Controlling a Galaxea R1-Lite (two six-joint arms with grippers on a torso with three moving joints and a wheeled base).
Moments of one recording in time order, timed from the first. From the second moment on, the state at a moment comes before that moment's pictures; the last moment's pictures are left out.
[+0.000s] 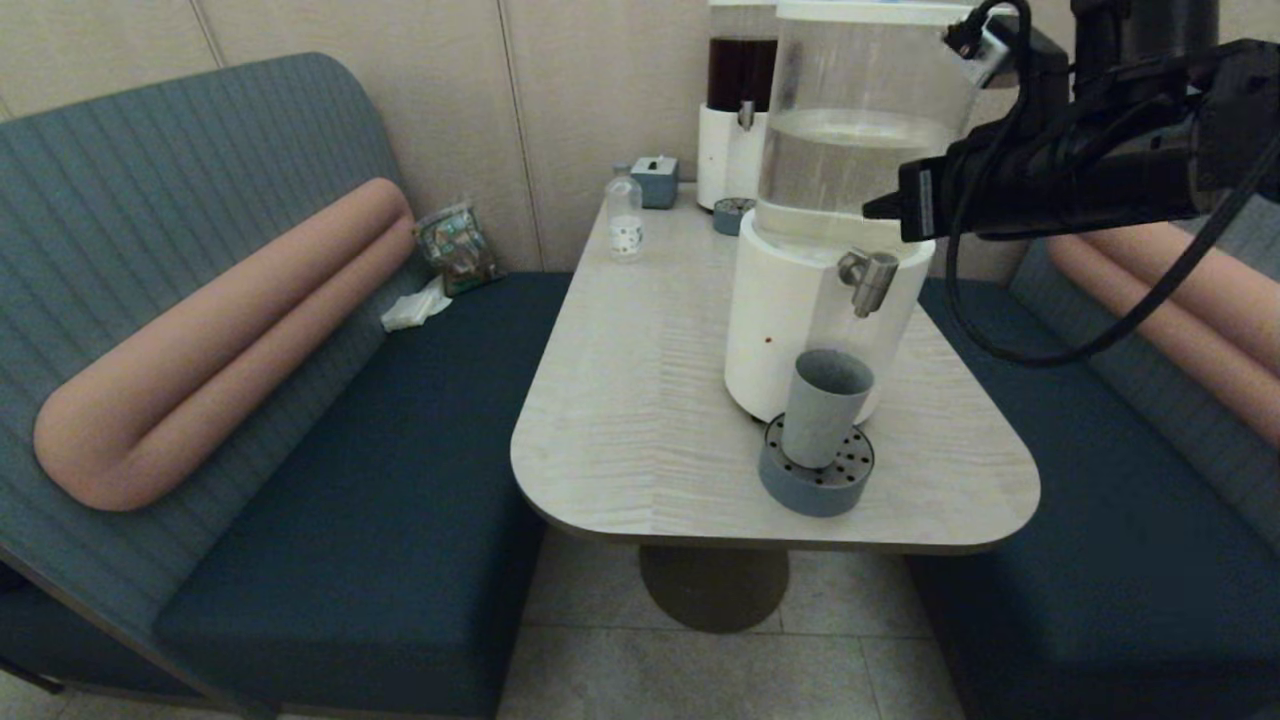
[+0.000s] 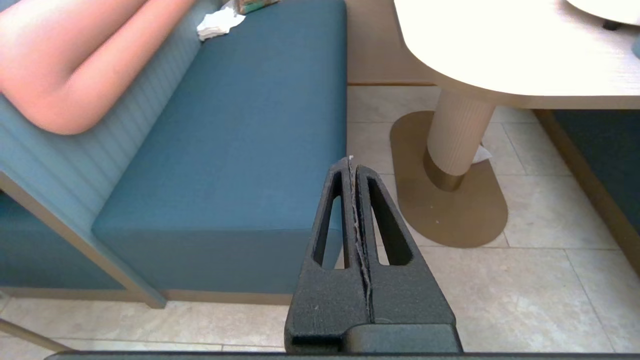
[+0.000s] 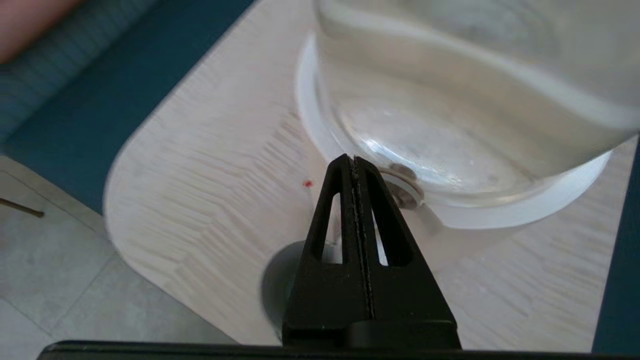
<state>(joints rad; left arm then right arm) -0.01 0.00 0.00 0.00 0.00 0.01 0.32 1.86 -1.89 0.31 0.11 -0.03</state>
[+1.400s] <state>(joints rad) -0.01 0.00 0.00 0.00 0.00 0.01 0.38 1.64 -1.59 0.28 0.09 -0.10</state>
